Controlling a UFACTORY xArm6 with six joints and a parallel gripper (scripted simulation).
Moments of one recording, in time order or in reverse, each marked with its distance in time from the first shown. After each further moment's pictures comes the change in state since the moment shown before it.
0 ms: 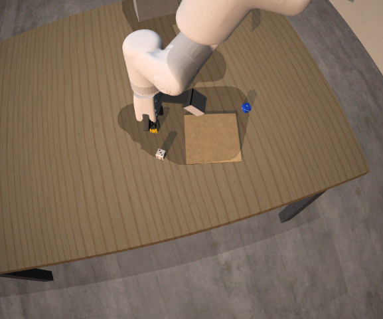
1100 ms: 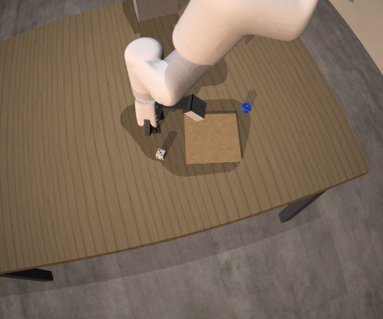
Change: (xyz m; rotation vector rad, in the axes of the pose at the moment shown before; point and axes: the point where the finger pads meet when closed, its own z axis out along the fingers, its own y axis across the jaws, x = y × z) arm 0.000 0.000 0.024 -0.001 -0.001 0.000
